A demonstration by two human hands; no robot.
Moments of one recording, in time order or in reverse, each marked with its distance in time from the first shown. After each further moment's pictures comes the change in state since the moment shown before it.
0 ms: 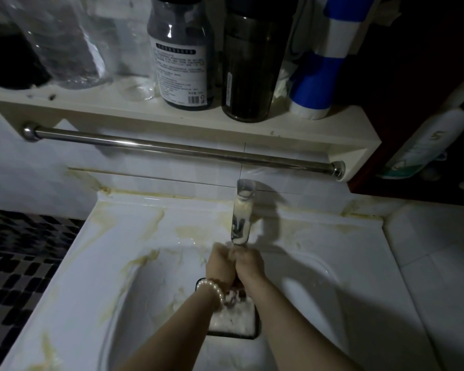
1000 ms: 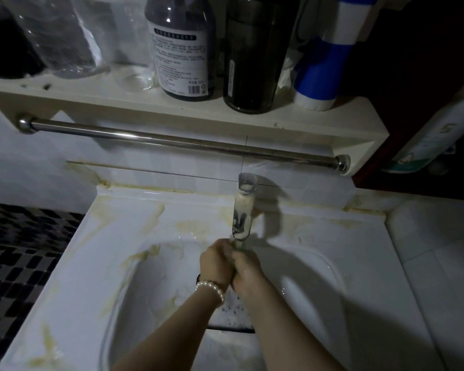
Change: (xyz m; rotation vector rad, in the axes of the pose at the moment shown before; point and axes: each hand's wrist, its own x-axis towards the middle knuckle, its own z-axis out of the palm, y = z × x) left_hand -0.004 -0.006 -0.008 0.300 0.135 0.194; right_hand -0.006 0.008 0.021 1.062 -0.143 0.346
